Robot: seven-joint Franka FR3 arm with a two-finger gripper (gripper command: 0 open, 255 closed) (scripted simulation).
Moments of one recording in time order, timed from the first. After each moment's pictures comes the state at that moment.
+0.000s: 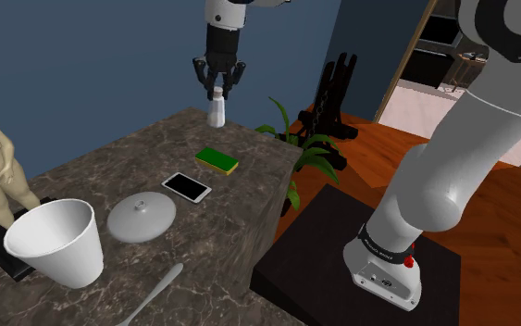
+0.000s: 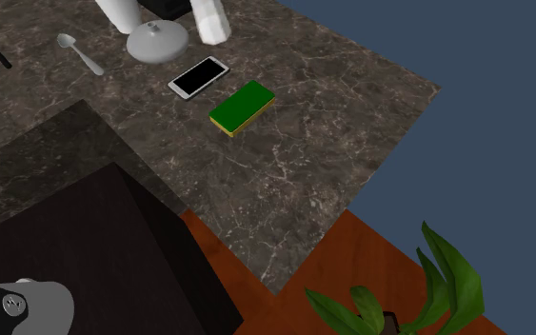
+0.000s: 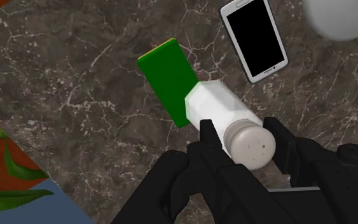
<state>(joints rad) 0.14 -0.09 0.06 -1.90 0.07 1.86 0.49</state>
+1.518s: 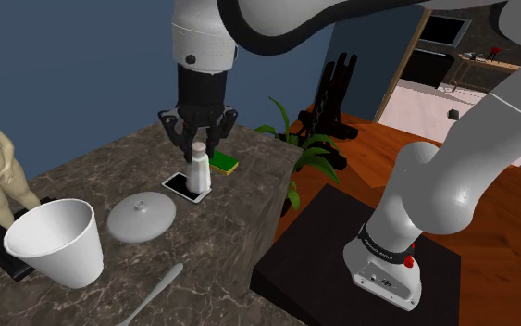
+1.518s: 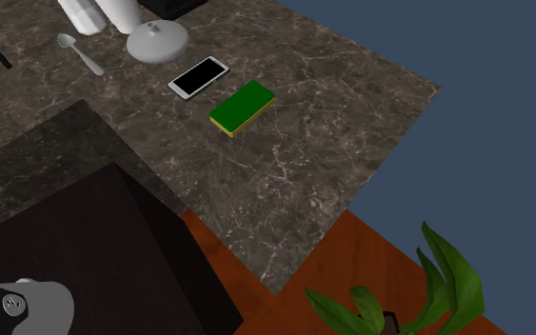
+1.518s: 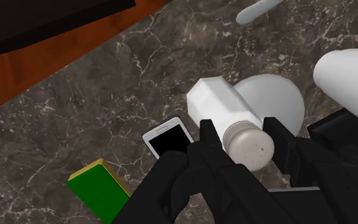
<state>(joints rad) 0.32 -0.27 0.32 -2.14 0.13 1.95 0.89</state>
